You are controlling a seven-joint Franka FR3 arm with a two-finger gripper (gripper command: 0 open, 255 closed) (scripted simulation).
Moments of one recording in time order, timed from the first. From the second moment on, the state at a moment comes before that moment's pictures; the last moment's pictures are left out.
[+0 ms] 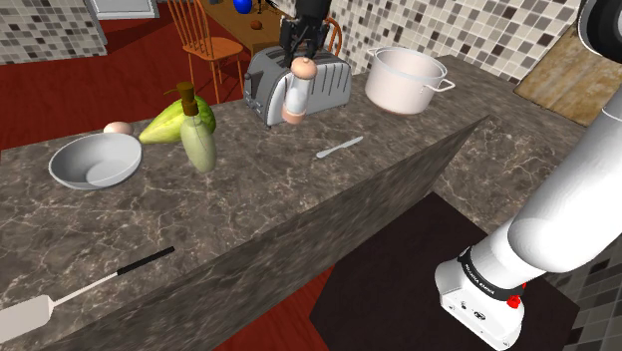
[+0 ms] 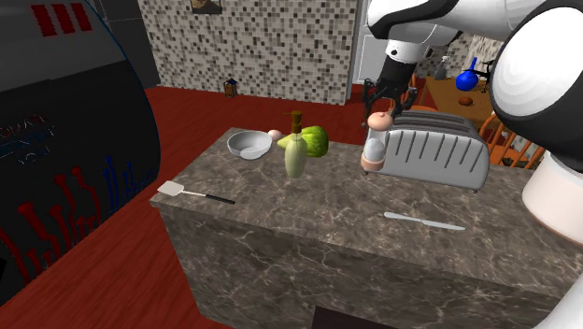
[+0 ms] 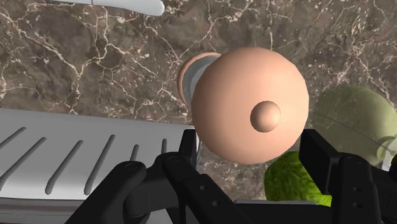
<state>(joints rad) -0.11 0.22 0.35 -1.56 0.06 1.86 0.07</state>
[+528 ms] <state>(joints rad) -0.12 0.22 0.35 -1.66 0.06 1.96 0.06</state>
